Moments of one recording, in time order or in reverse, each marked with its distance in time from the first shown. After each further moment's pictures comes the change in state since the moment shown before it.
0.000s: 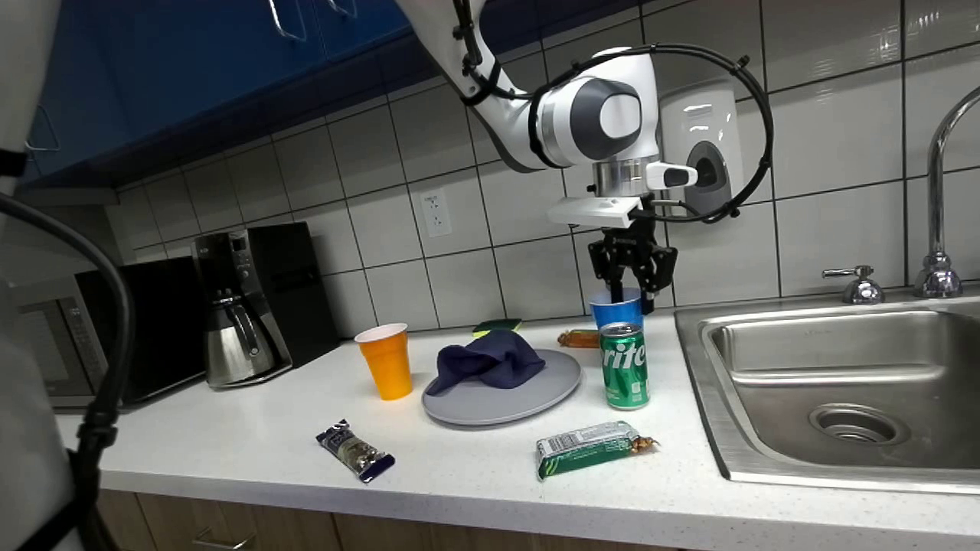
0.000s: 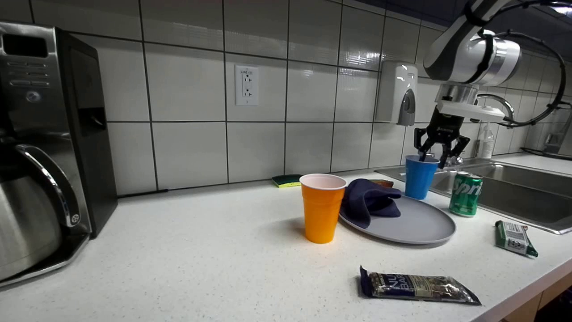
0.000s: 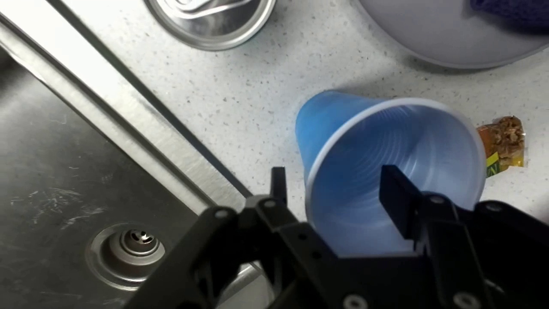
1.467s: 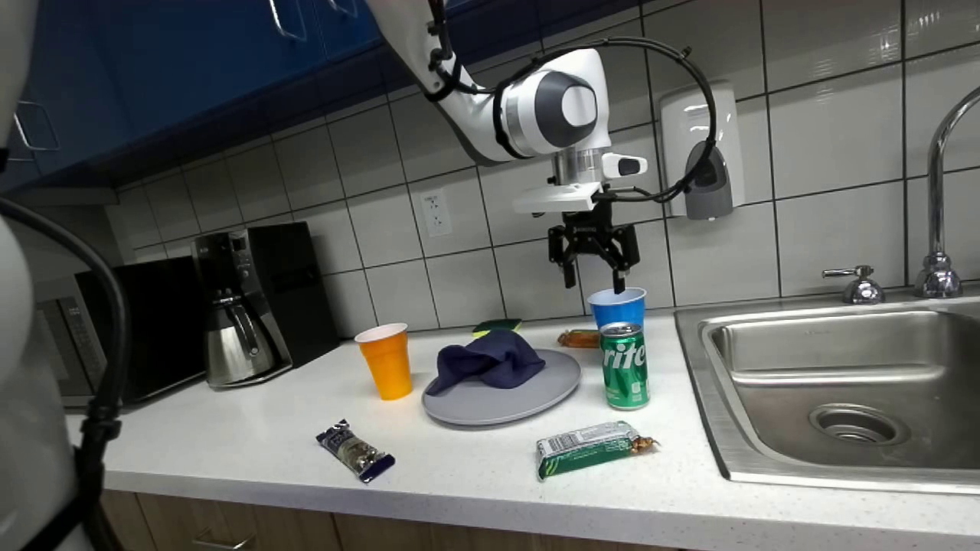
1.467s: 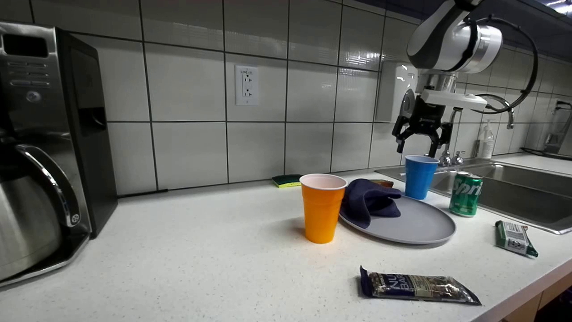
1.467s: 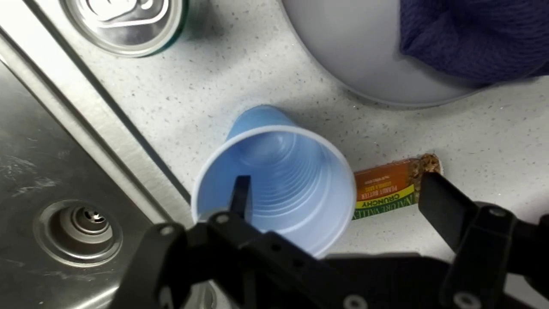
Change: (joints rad) arm 0.082 -0.041 0.018 0.010 -0.076 -0.049 0.001
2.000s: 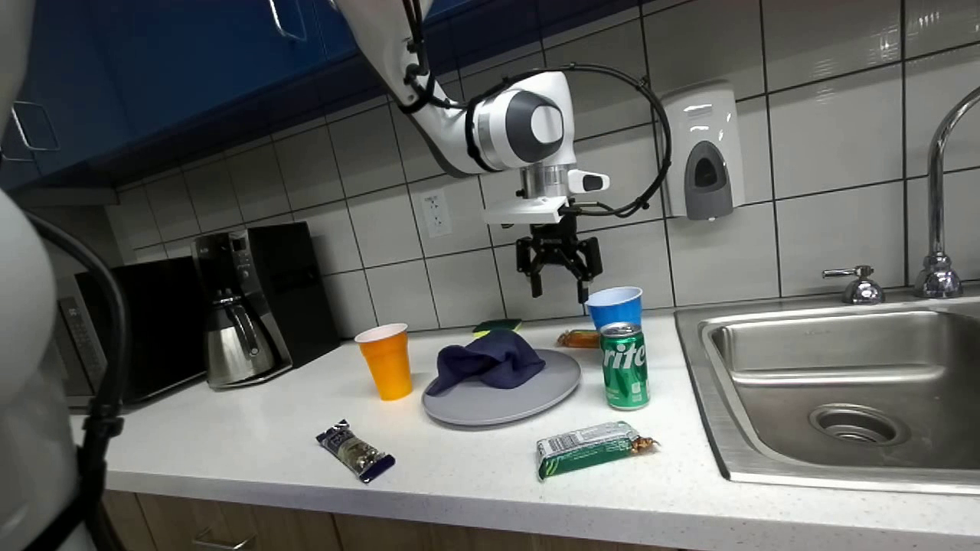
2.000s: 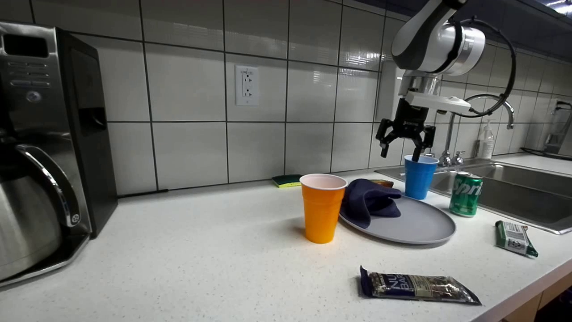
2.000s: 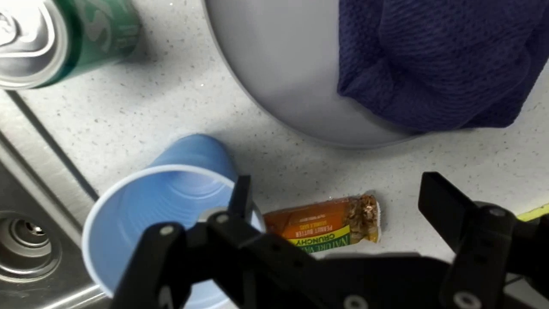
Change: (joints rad) arm 0.048 -0.004 0.042 -0.025 -0.001 0.000 0.000
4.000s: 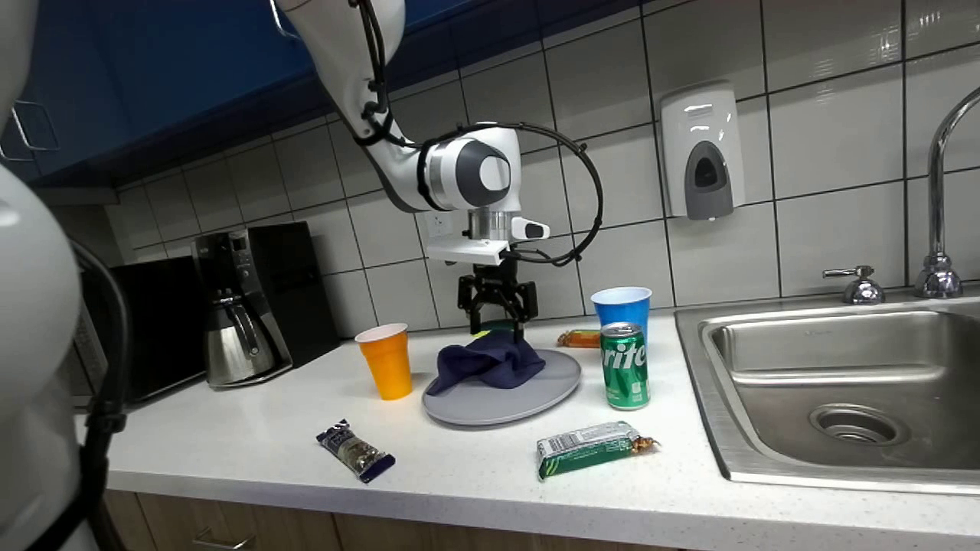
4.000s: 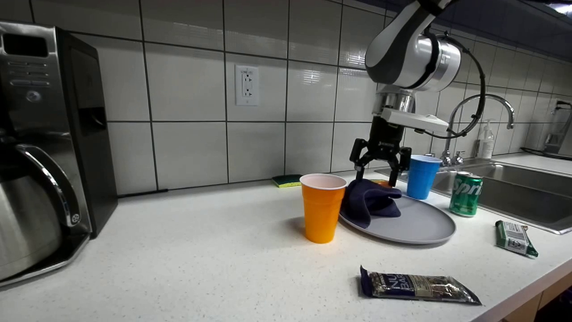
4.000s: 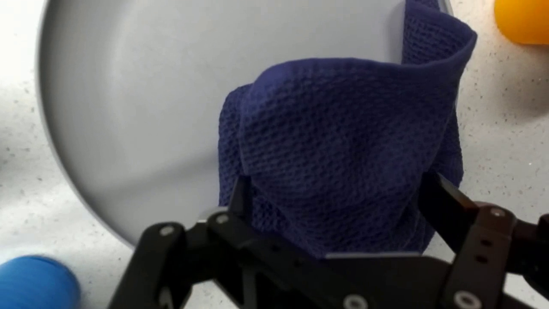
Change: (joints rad) arm 0.060 0.012 0.104 -0.100 0.041 0.006 0.000
